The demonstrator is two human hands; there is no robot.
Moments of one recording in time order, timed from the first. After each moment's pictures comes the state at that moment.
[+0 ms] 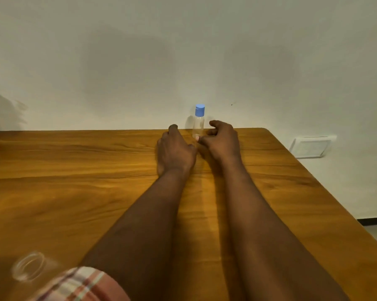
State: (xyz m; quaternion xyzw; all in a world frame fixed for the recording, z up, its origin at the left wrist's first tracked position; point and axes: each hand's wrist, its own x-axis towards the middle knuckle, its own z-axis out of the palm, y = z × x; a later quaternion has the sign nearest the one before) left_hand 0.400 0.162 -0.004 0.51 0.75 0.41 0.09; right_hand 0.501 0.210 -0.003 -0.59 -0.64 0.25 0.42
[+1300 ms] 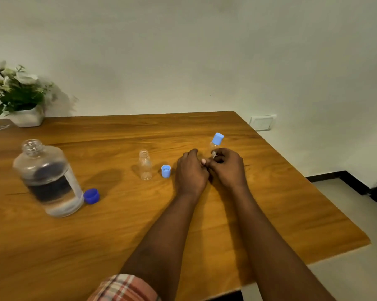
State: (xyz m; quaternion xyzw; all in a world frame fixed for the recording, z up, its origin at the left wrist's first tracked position) left_hand 0.424 -0.090 -0.001 0.60 0.66 0.42 0.17; right_hand 0.528 -0.079 0.007 -0.59 -0.61 0.25 0.46
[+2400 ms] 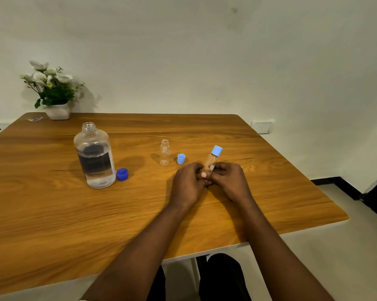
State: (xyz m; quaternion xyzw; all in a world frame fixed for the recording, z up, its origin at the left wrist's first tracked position) left_hand 0.376 -0.188 0.002 0.63 0.58 0.46 0.23; right_hand 0.511 -0.169 0.008 -0.51 -0.63 0.38 0.45
